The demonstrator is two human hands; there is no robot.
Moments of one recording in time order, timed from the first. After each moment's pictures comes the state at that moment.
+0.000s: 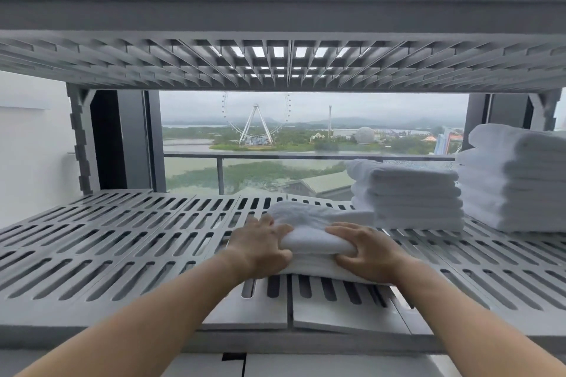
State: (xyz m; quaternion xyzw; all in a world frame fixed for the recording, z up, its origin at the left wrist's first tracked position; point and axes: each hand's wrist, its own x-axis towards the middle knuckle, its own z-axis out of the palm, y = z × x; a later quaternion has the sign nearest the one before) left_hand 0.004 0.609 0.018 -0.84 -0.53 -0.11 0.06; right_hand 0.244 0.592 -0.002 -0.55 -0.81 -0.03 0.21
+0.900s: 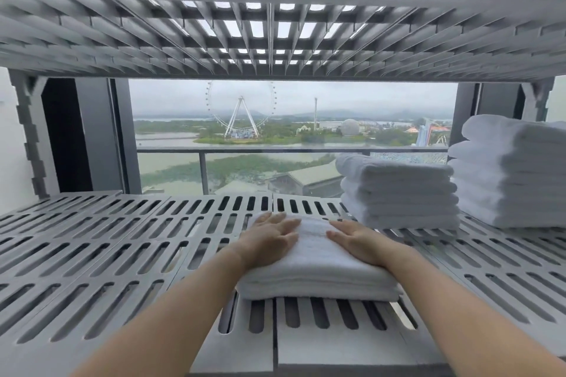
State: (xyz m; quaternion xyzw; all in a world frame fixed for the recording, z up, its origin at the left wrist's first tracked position) left_hand 0.042 0.689 0.001 -0.88 -0.45 -0.12 -0.08; right_hand 0.273 0.664 -0.007 -0.66 -0.71 0.16 0.18
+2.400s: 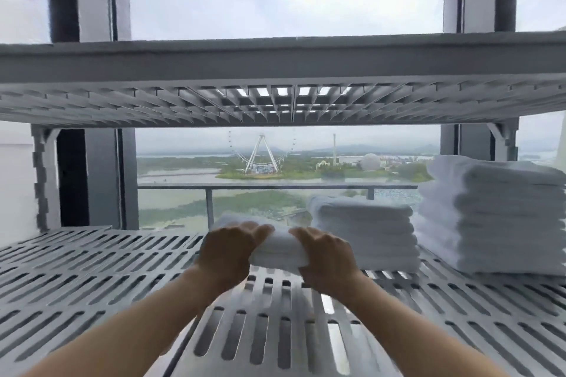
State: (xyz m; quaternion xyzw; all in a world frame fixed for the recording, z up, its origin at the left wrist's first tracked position) left_hand 0.113 0.605 0.062 -0.81 -0.49 -0.22 0.25; right_hand 0.312 0.618 0.031 -0.50 -0.77 -0.20 0.33
